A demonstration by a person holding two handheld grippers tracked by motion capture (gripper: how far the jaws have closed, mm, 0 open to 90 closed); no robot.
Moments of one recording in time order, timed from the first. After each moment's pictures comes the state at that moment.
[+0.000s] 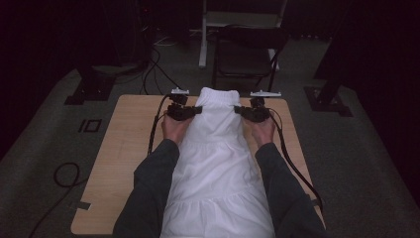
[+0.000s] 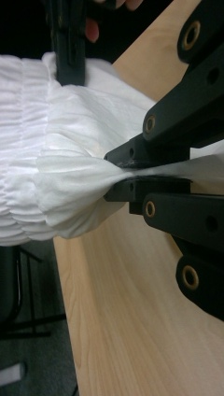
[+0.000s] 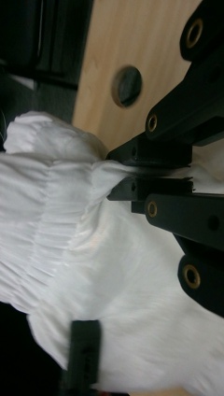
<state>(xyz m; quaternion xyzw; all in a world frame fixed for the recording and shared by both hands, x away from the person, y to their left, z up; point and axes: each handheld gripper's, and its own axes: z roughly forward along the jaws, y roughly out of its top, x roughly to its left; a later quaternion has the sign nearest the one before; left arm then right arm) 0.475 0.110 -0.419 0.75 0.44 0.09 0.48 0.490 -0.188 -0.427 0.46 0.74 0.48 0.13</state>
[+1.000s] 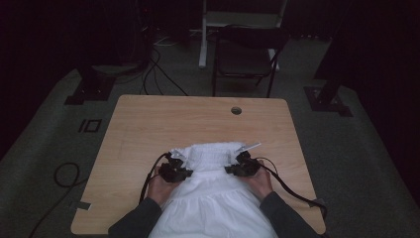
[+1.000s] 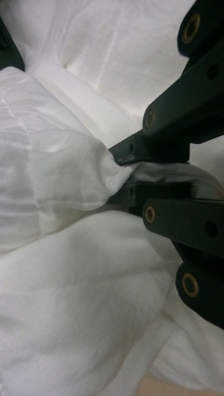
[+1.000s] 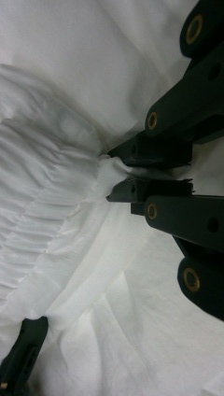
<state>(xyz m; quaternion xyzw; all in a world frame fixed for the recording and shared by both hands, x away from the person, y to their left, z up) 0.352 0.122 -0.537 0.85 0.41 0.07 0.34 0.378 -0.165 -0.541 0.39 0.85 0.35 0.02</state>
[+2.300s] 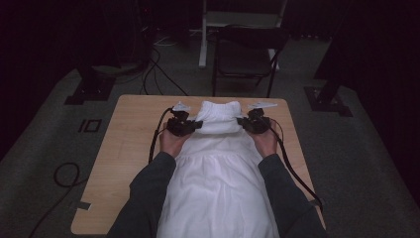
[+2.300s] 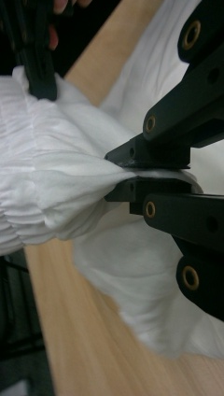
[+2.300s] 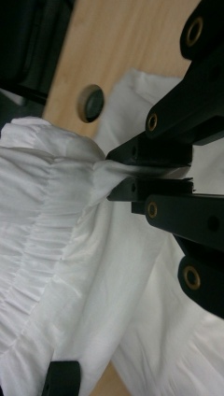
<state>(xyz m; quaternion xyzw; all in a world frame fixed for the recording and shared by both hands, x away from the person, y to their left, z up) 0.438 0.105 -0.435 0.78 0.39 0.11 0.47 0.459 -0.188 -0.438 0.43 0.78 0.41 0.19</state>
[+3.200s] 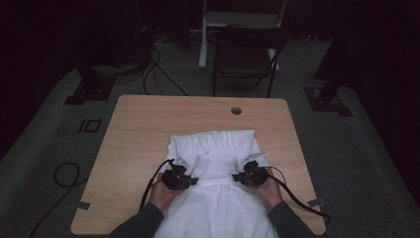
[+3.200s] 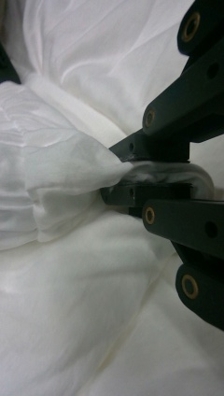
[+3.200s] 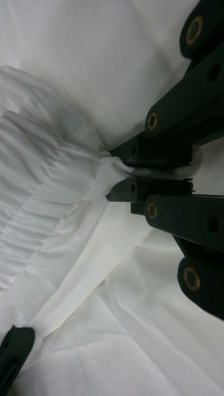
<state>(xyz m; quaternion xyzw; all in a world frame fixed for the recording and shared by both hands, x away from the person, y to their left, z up) 0.330 0.115 -0.541 0.85 0.38 0.02 0.36 0.344 -0.186 -0.539 0.38 0.86 0.34 0.04</state>
